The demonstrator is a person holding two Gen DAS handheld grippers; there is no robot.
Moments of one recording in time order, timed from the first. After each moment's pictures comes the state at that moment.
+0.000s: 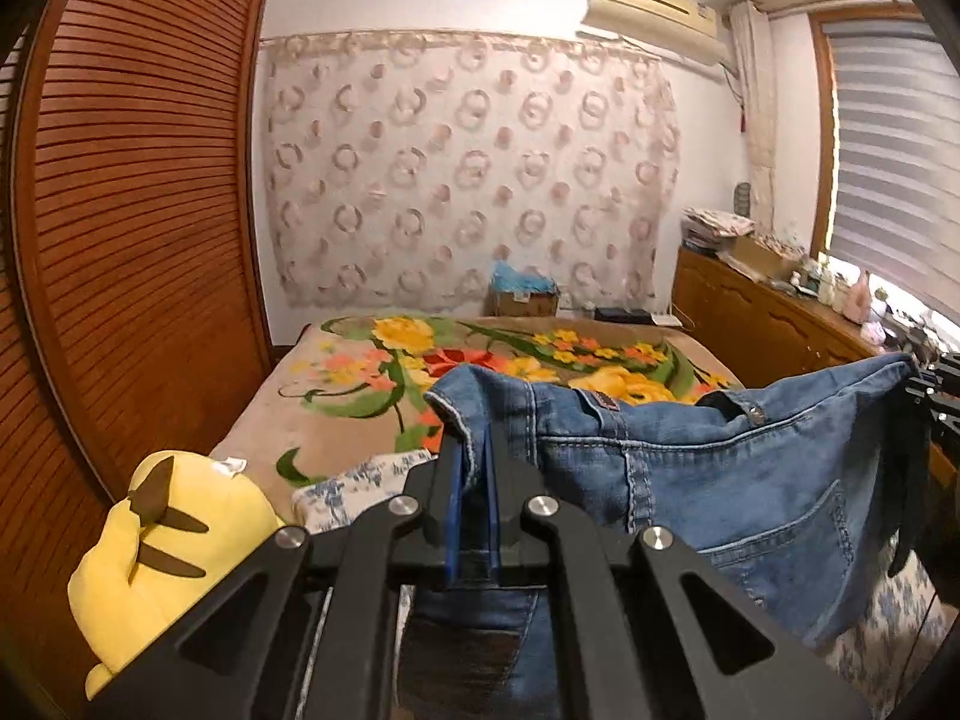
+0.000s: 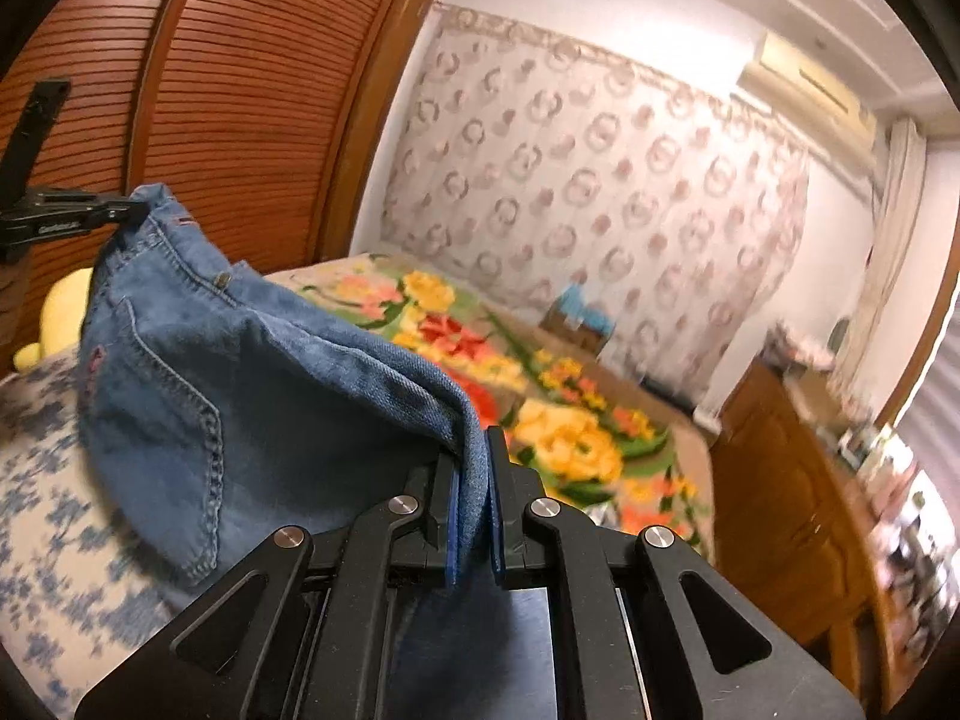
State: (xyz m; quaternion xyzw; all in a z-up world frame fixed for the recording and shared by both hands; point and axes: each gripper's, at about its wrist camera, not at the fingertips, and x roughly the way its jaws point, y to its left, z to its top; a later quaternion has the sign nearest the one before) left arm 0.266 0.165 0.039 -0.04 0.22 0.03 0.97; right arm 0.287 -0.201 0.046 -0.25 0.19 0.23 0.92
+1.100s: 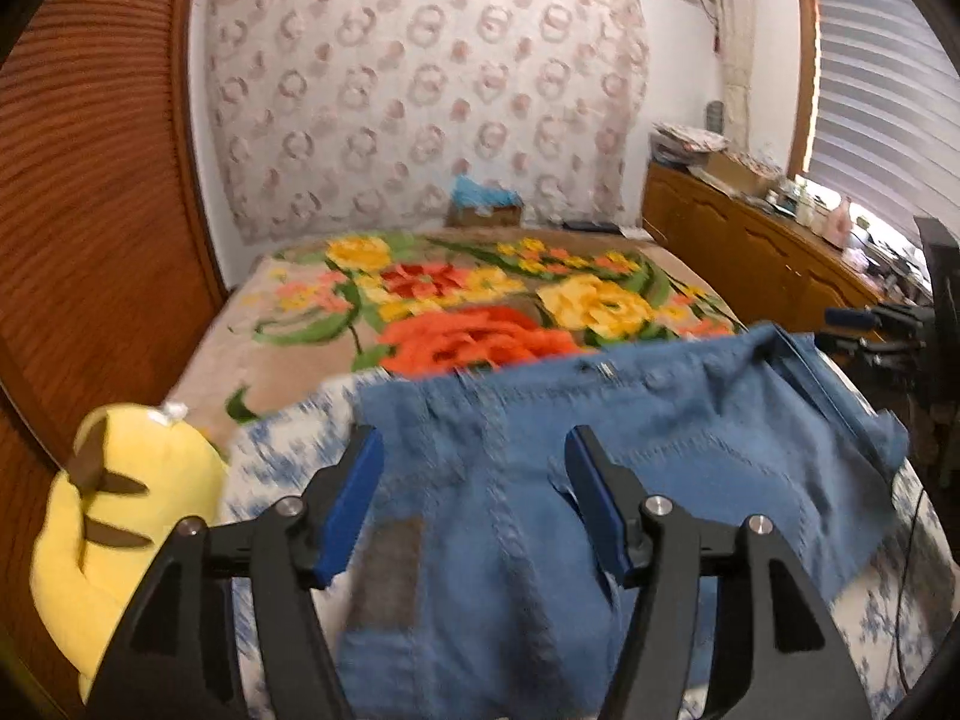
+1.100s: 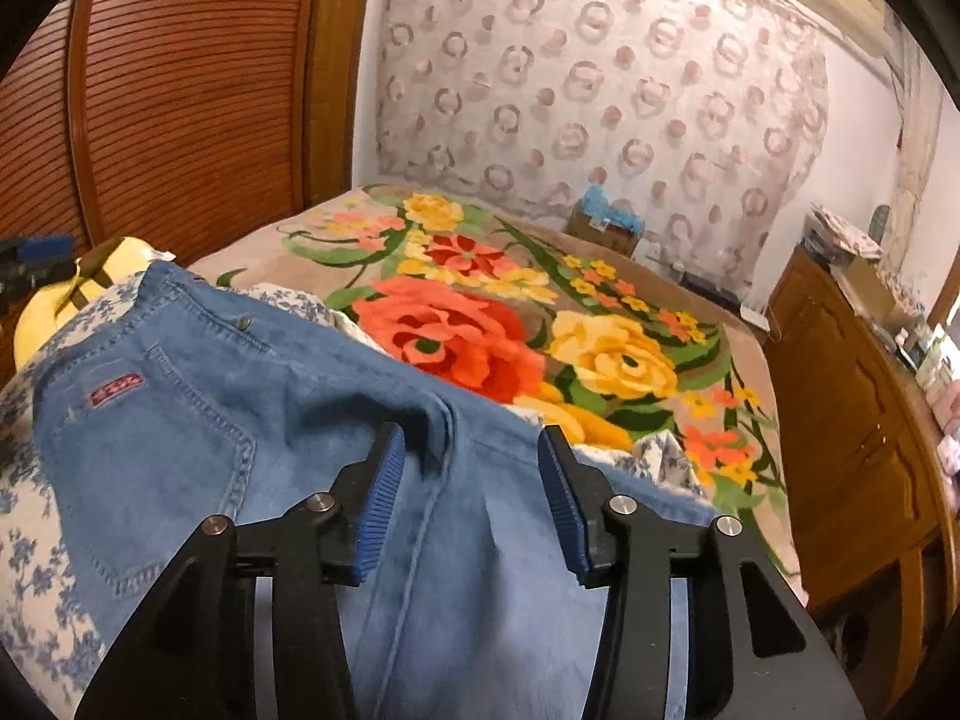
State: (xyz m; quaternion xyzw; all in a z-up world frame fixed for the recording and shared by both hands) left arm 0.300 0.127 -0.022 -0.02 0.33 -0.03 0.94; right arm 0.383 -0.224 -0.024 -0.17 0.32 0.23 0.90
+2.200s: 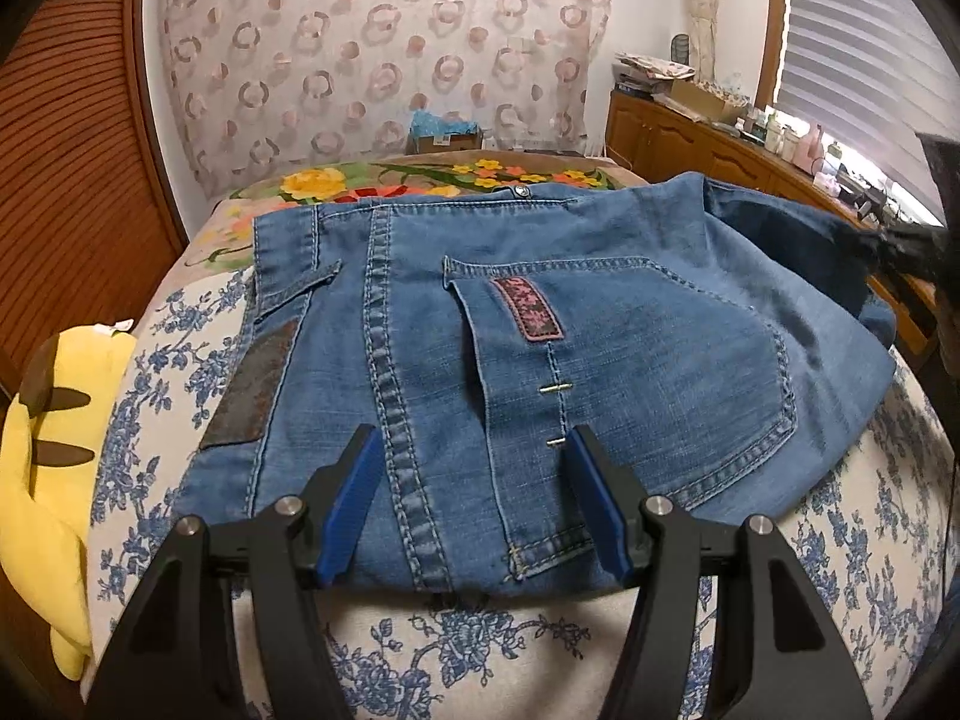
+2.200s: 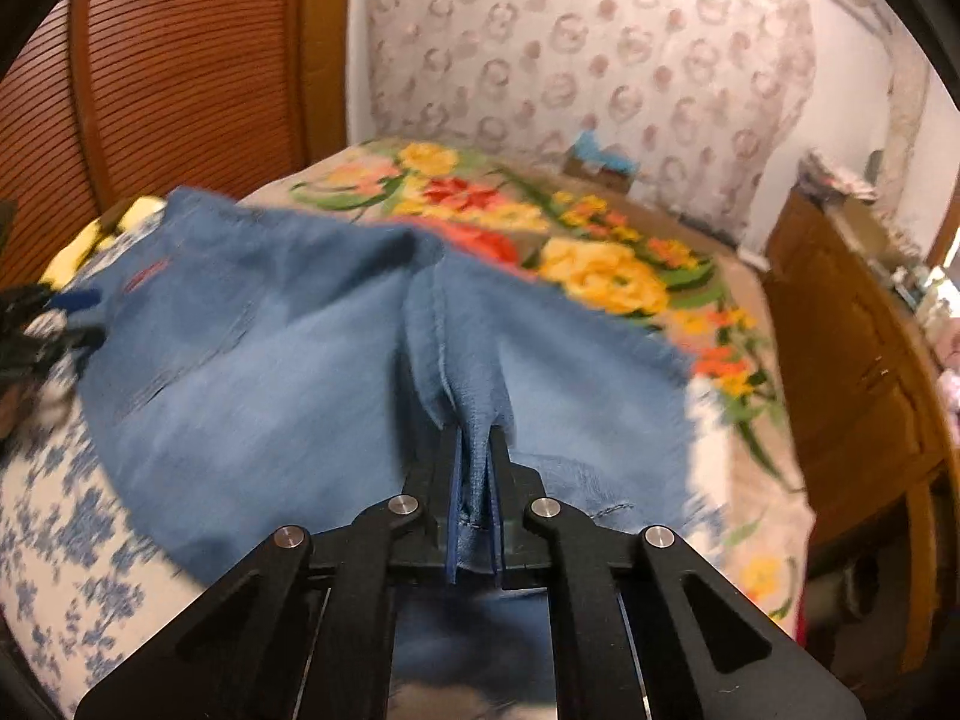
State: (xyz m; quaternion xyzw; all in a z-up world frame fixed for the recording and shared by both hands) left arm 0.262 0.083 -0.084 -0.01 0.39 -0.07 0.92; right arm 0.347 -0.291 -0.039 -0.17 0.36 0.22 0.89
